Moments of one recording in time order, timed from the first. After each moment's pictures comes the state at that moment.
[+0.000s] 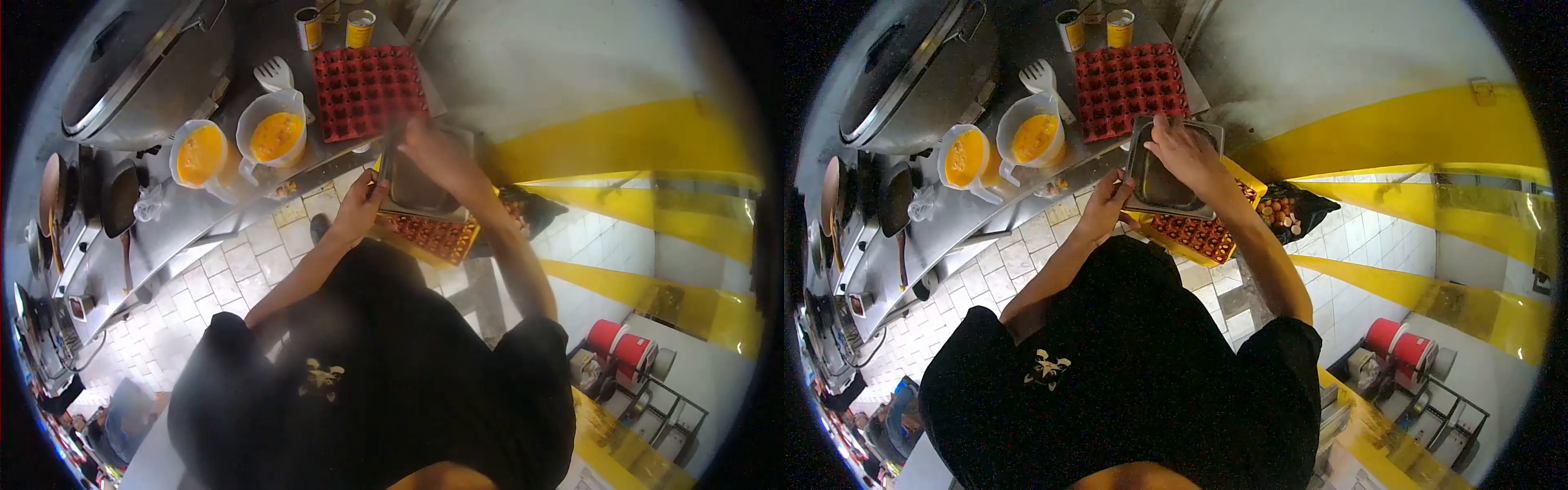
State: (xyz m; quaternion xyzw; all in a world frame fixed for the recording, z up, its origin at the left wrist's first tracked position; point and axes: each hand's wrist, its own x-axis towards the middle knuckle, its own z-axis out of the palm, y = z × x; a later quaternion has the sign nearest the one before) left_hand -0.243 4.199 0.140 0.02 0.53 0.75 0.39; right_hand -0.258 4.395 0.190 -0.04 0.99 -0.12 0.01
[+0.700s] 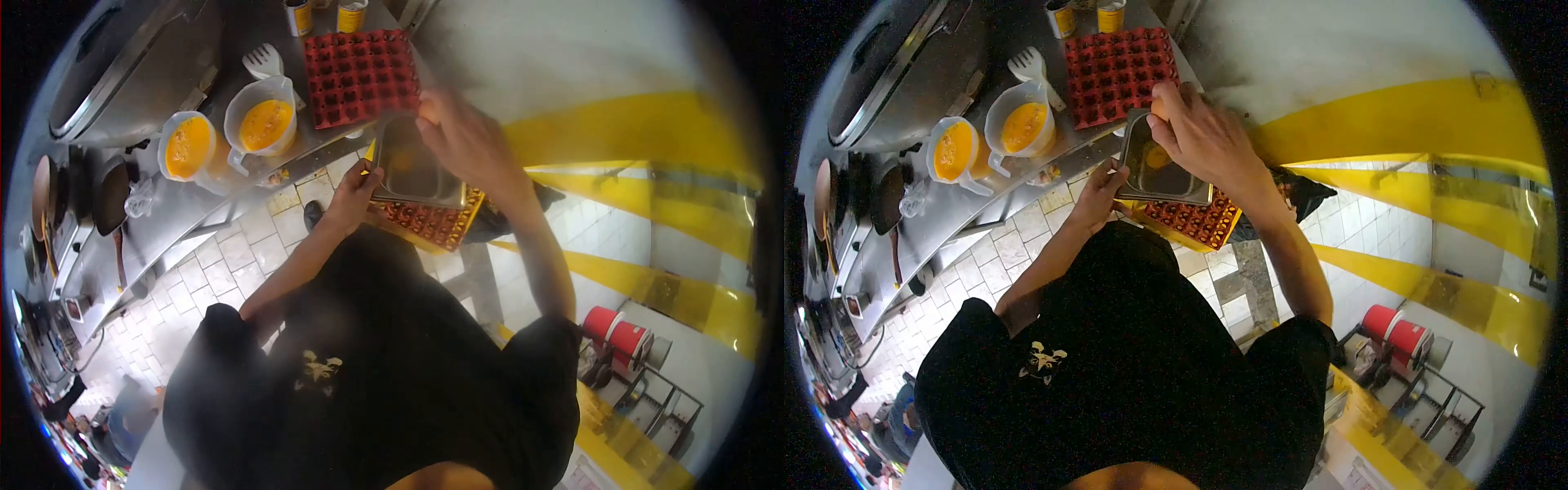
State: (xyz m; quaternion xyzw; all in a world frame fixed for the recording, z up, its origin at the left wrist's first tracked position) left_hand -0.243 4.200 0.132 -0.04 0.52 0.74 0.43; right_hand -0.234 4.394 0.283 -0.07 0.99 -0.08 -0.10
